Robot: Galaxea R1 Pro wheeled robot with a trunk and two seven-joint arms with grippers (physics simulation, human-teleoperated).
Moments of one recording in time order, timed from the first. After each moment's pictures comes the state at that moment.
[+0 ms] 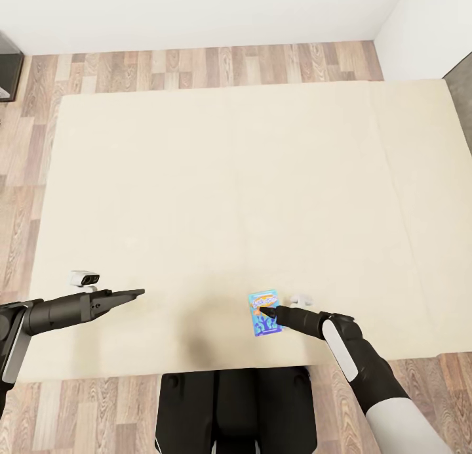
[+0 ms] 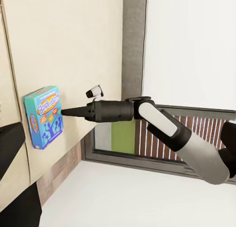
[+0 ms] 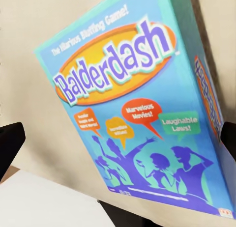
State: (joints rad) left arm -0.50 0.34 0.29 -1.42 0.20 1.00 -1.57; right arm -0.58 -0.05 0.10 -1.05 -0.45 0.71 0.34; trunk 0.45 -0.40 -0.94
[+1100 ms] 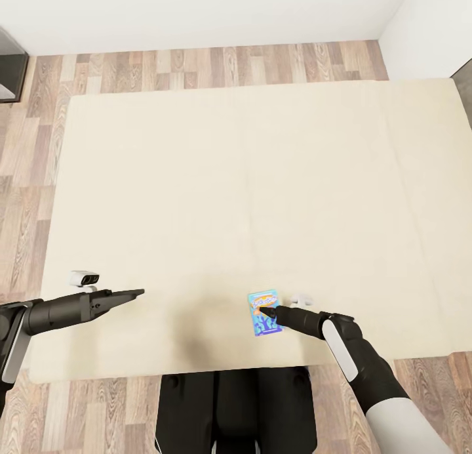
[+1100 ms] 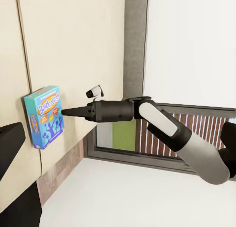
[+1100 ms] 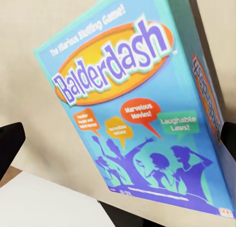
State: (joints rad) left arm -0.50 0.34 0.29 -1.42 0.20 1.00 -1.57; right arm -0.57 -0.05 0.10 -1.05 -0.45 0.71 0.34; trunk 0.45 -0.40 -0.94
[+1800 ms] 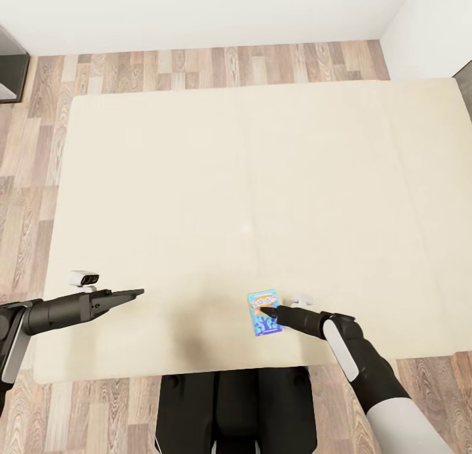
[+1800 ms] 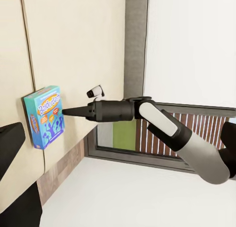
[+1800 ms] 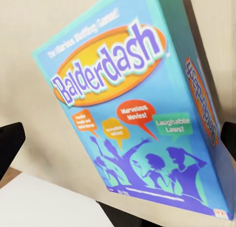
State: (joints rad) left arm -0.50 0.34 0.29 -1.42 0.20 1.00 -1.57; right arm -0.57 -0.05 0.09 -1.06 -0.45 0.71 0.34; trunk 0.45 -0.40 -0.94
